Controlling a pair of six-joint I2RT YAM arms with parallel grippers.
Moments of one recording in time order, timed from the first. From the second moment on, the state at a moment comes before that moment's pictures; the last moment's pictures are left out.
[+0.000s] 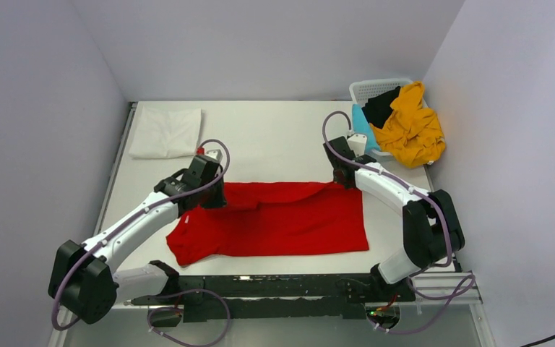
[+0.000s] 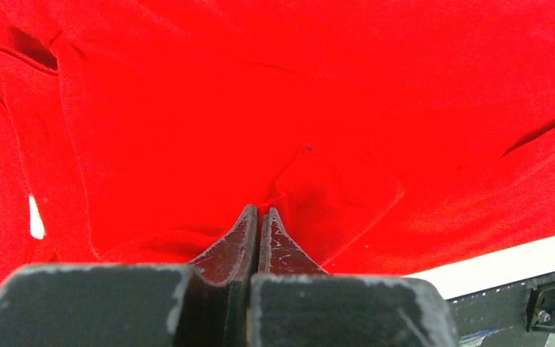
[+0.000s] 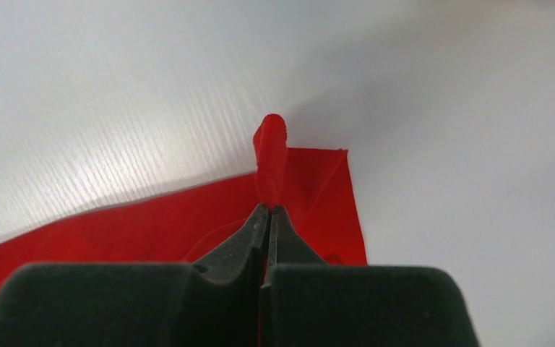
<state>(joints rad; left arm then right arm) -0.52 1.18 0.84 -0.57 -0.05 -0.56 0.42 1.54 0.99 -0.50 0.58 0.58</state>
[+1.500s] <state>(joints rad) -0.55 1.11 0.75 -0.54 0.05 -0.60 0.51 1.05 0.64 -0.40 0.29 0.64</state>
